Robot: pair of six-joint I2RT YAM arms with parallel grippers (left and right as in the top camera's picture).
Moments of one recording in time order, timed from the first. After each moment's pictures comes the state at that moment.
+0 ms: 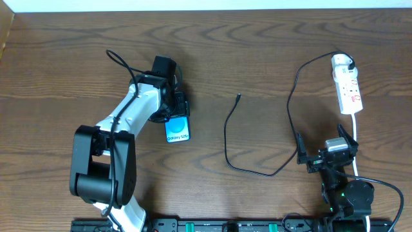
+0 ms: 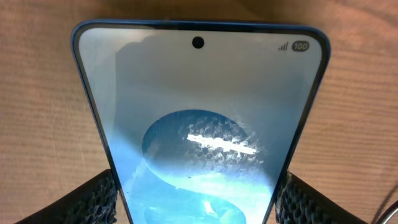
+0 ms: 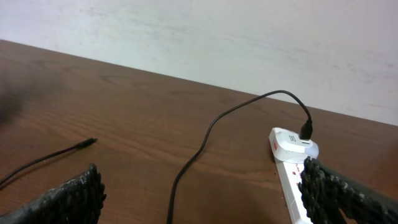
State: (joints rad) left arm -0.21 1.84 1.20 -0.77 0.10 -0.33; right arm 0.03 0.01 0.01 -0.06 -0.14 -0.16
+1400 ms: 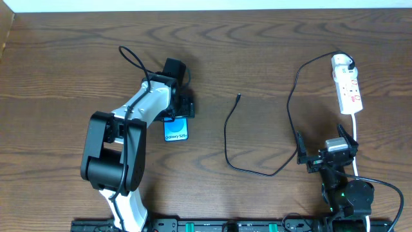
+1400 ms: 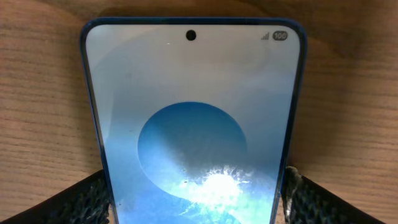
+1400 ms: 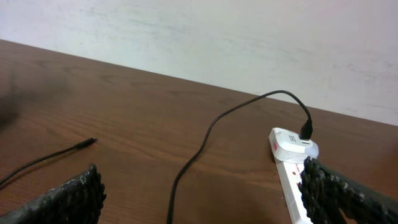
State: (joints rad) left arm -0.26 1.96 1.22 -0.73 -0.01 -0.33; right arm 0.03 0.01 0.01 -0.06 -0.14 -0.16
